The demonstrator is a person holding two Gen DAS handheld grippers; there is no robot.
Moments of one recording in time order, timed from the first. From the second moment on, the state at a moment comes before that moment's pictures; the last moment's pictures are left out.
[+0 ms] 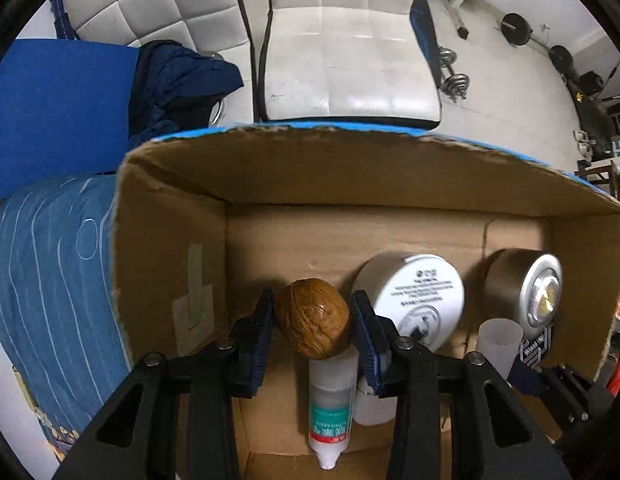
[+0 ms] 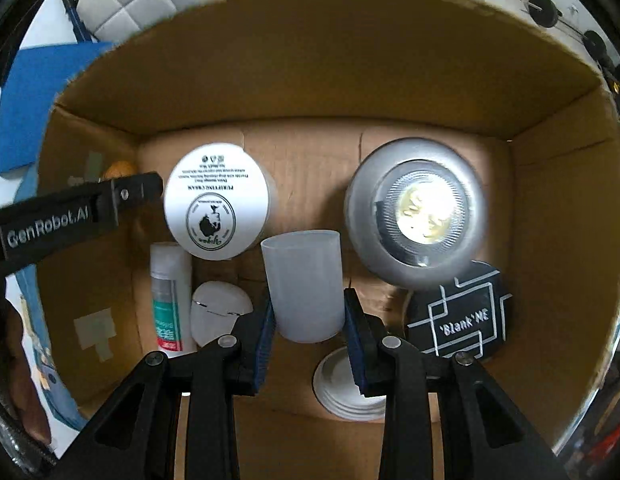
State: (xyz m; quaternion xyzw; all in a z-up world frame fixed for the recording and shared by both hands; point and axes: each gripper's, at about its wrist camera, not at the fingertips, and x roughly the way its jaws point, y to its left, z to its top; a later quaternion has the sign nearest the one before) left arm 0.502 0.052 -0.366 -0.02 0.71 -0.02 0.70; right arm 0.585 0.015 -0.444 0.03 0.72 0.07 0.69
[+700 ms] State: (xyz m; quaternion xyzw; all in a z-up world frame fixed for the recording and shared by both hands) left arm 0.501 0.052 -0.366 -0.01 0.72 0.00 0.69; right arm 0.591 0.013 -0.474 0.02 0.73 0.05 0.68
